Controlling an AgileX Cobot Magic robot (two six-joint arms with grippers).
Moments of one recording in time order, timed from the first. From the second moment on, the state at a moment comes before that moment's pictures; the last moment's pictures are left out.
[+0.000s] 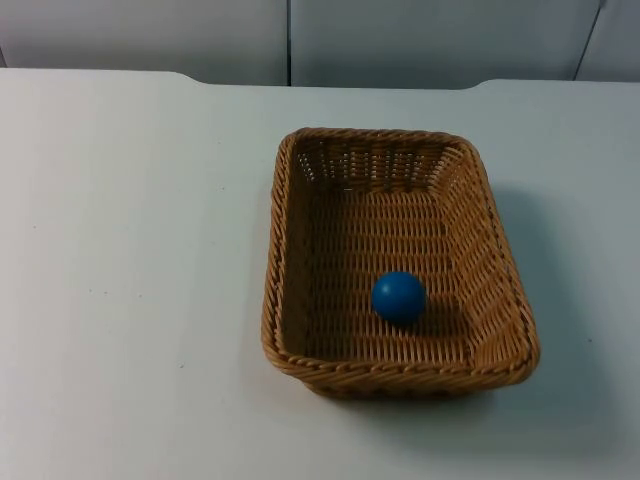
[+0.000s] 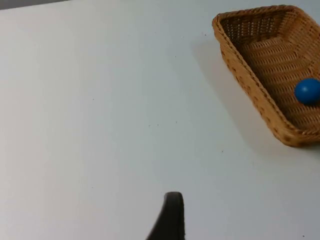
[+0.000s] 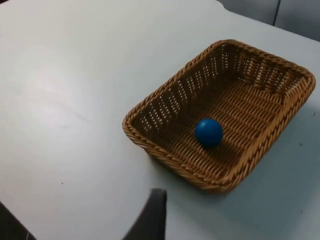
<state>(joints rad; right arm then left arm) 0.62 0.22 -0.50 0.07 0.86 -0.09 -0.21 0.11 -0.53 -0.14 1.07 0.07</state>
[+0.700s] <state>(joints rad) 0.62 0.00 -0.52 -0.06 1.09 0.03 -0.21 0.01 -0.53 -0.10 1.11 0.03</state>
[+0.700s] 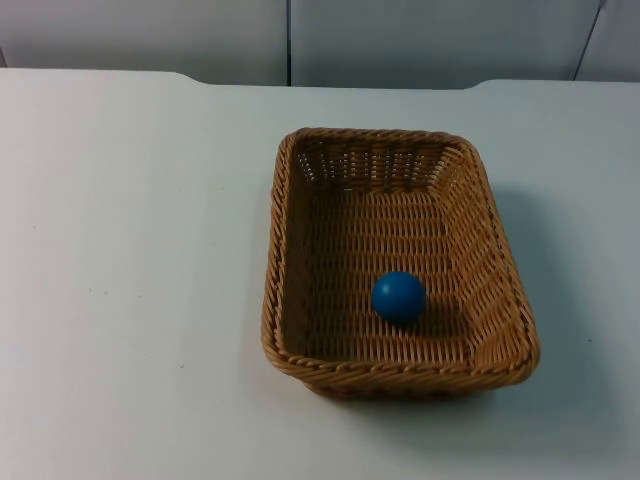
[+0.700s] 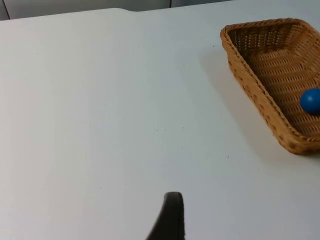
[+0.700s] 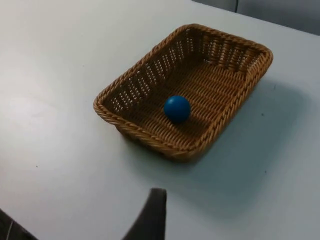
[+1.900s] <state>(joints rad) 0.62 0.00 -0.51 -0.07 1.09 0.05 -0.21 0.00 -0.51 -0.10 1.09 0.02</state>
